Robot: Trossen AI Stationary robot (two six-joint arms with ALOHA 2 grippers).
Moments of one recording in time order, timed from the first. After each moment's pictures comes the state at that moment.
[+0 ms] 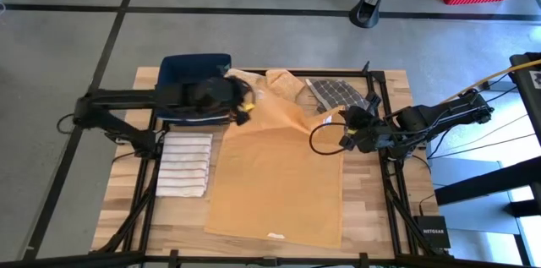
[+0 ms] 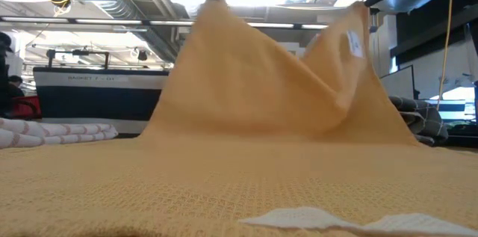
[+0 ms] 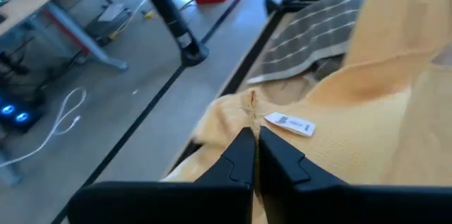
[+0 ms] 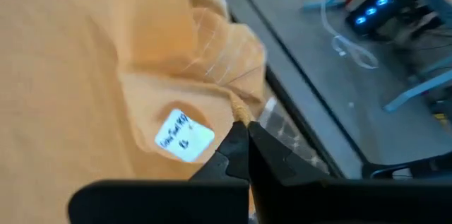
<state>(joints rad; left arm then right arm) 0.09 1.34 1.31 -0.55 -0.59 0.02 0.33 1.01 1.08 -1.11 0.85 0.46</state>
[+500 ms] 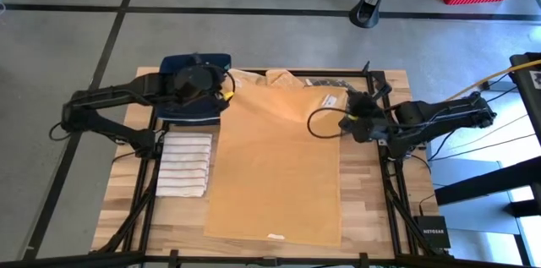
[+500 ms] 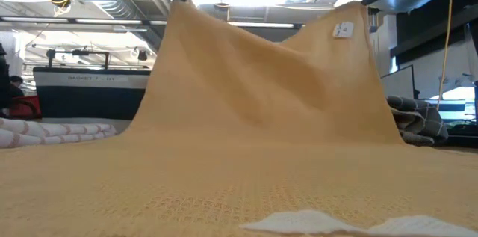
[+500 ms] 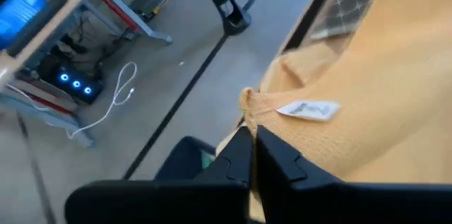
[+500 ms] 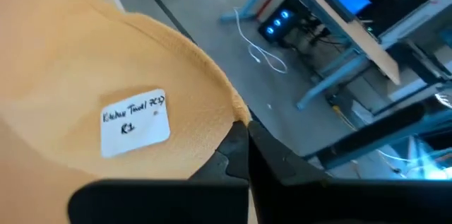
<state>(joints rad) 0.19 1.21 1.31 -0.77 -0.68 0.10 0.21 1.01 1.08 -1.13 1.10 0.40</state>
